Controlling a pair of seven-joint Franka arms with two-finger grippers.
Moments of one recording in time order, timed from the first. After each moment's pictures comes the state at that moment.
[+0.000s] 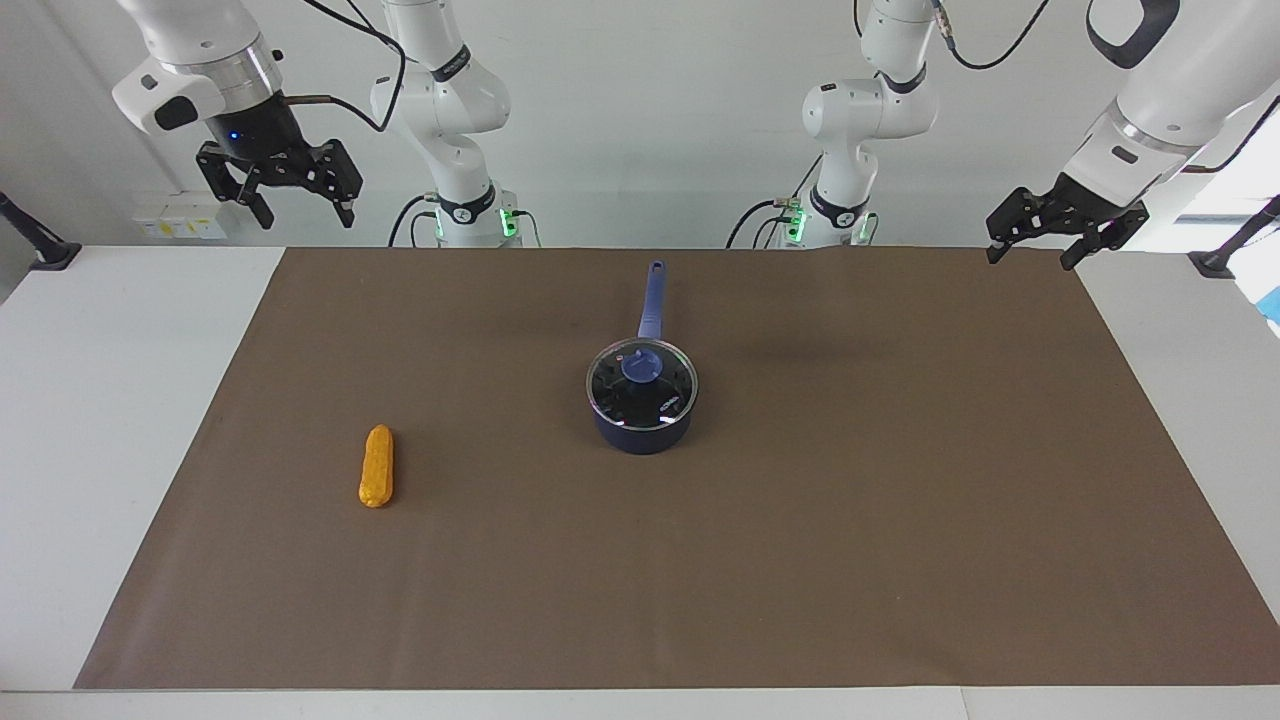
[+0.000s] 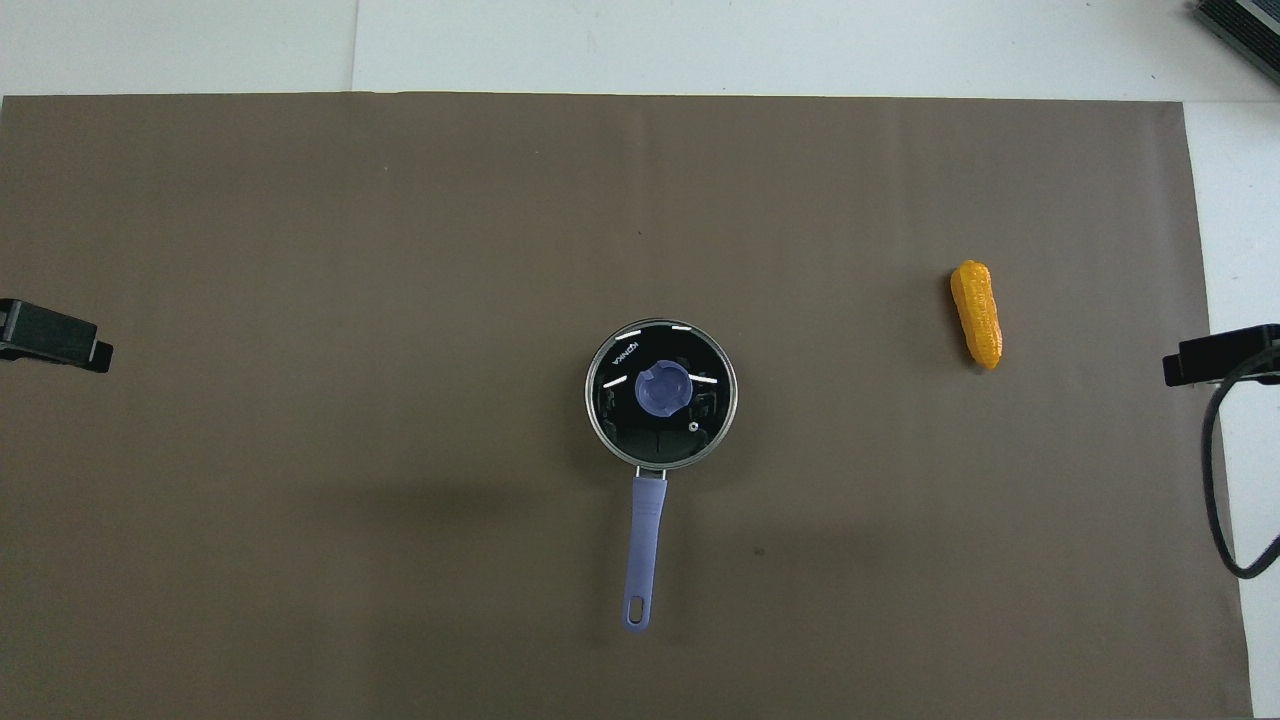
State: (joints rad) left arm 0.00 0.01 0.00 -1.49 -0.05 1.43 0.14; right arm 0.03 -0.08 -0.07 -1.55 -0.01 1.46 -0.05
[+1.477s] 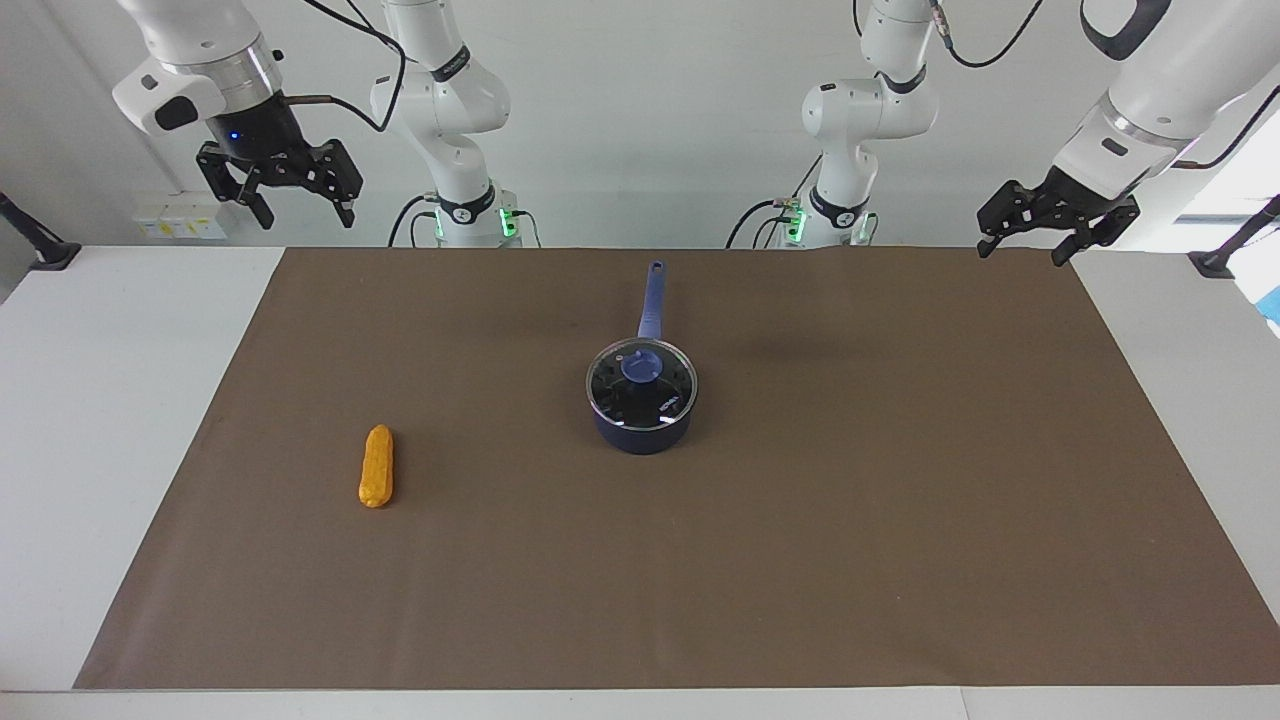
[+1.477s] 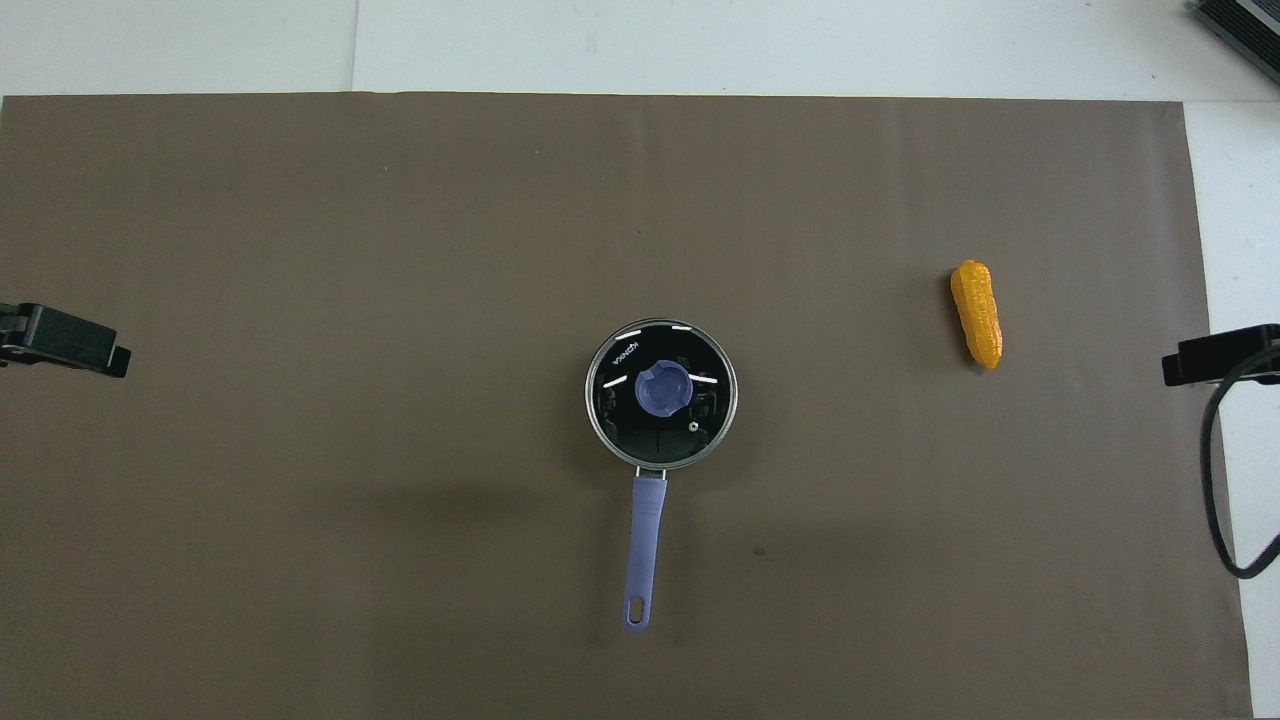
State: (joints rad) left arm -0.02 0.01 -0.02 -1.49 -0.05 1.41 0.14; right arm 0.03 -0.08 -0.07 -1.55 -0.01 1.46 -0.05
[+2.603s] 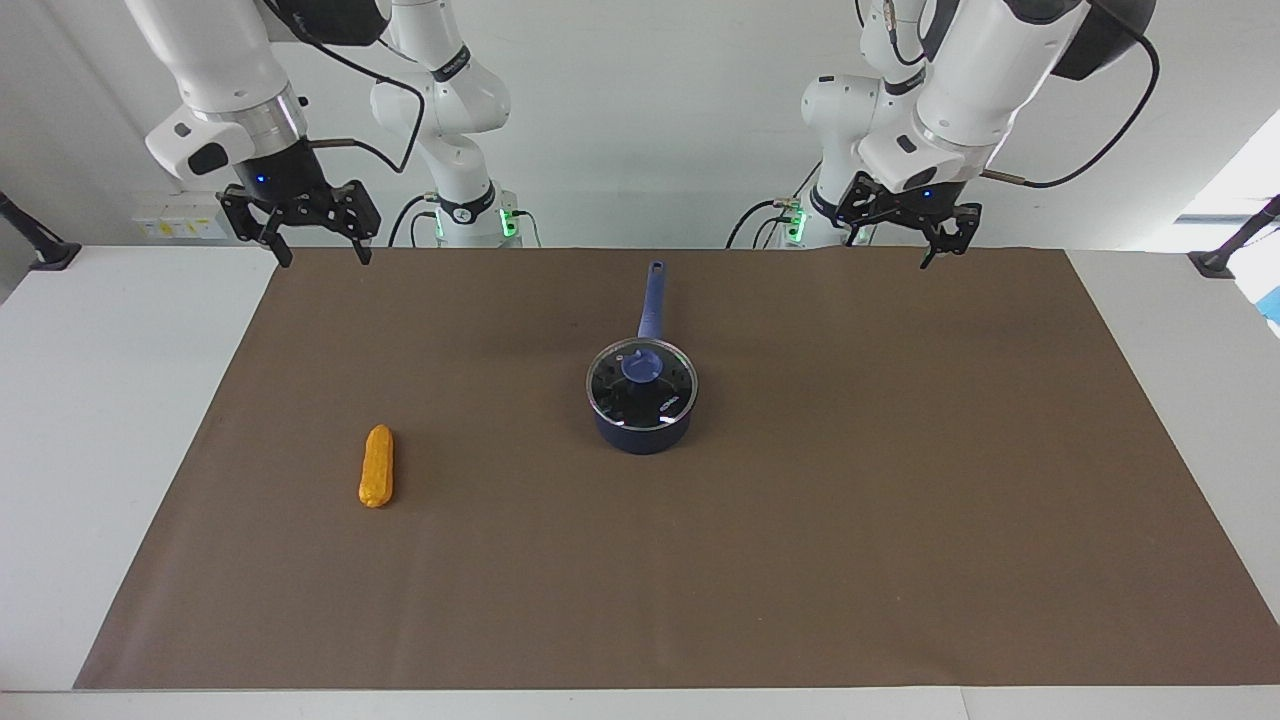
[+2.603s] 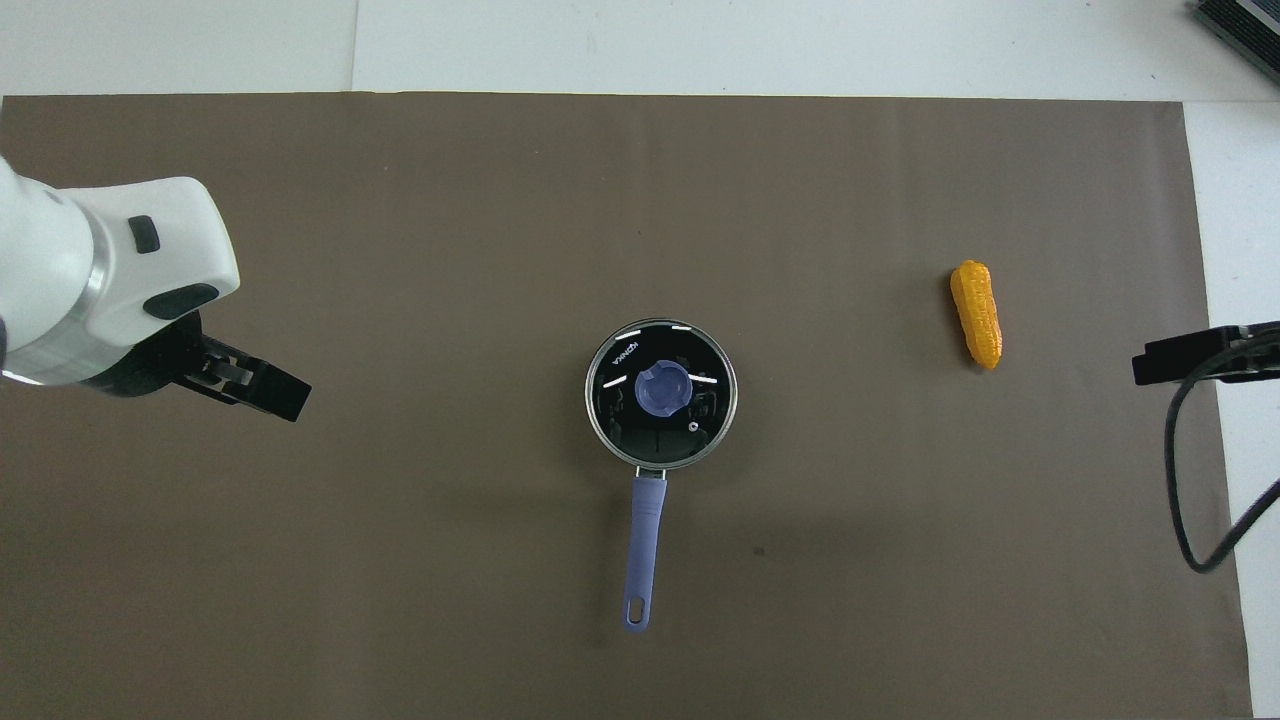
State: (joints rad) left arm -0.34 0.02 -0.03 -1.53 -0.02 1.43 0.10; right arm 0.04 -0.07 -0.06 -1.70 -0.01 1.70 -0.05
